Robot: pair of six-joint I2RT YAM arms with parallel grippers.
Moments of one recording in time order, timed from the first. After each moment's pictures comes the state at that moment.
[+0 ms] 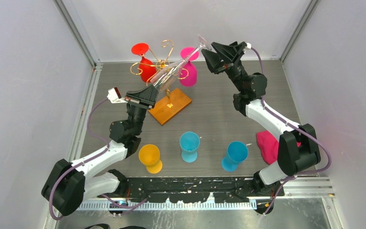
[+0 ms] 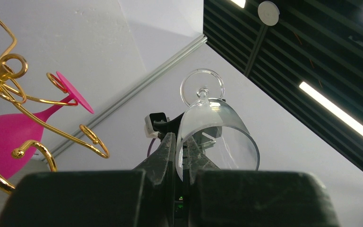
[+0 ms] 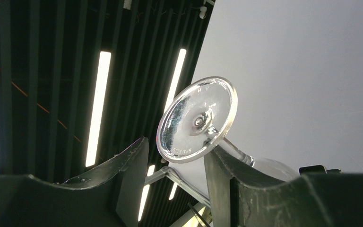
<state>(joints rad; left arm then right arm) -0.59 1.09 0.50 1.32 -0.16 -1.12 0.37 1.51 1.09 1.25 -0.41 2.09</state>
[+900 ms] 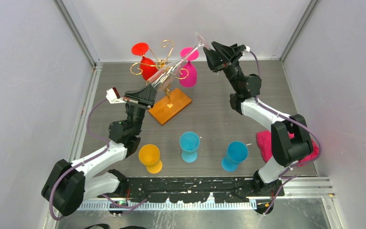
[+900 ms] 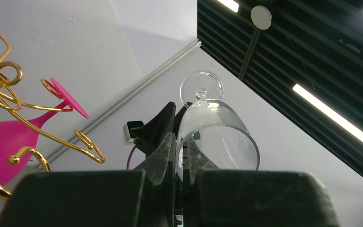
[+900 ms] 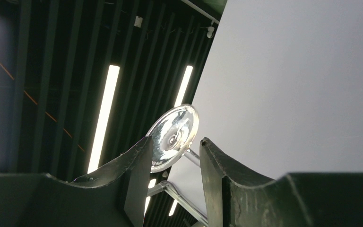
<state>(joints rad) -0.59 1.09 0.49 1.34 -0.15 -1.12 0.37 1.62 1.08 1.38 -0.32 2.09</state>
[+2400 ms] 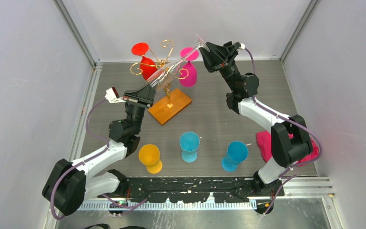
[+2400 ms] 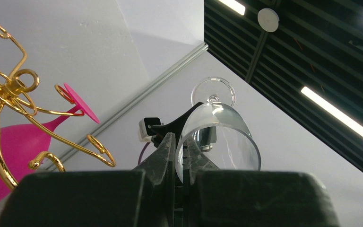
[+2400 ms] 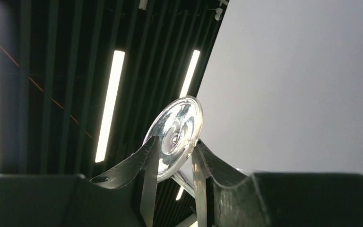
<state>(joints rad) -0.58 1.11 0.49 1.34 -0.15 -1.11 0.43 1.62 1.12 1.38 -0.34 2.09</state>
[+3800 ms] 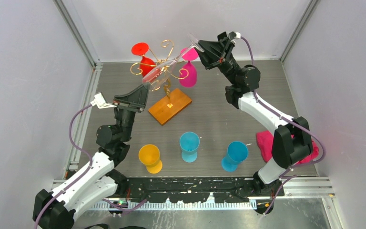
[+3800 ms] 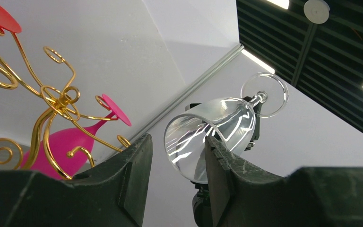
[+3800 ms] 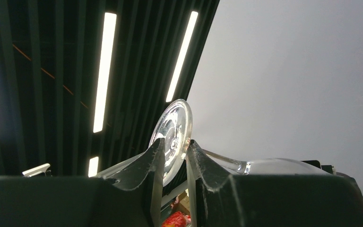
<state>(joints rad) -0.58 0.79 0.50 0.92 -0.23 -0.95 0.45 1.61 1.27 1.28 -0.48 2.09</state>
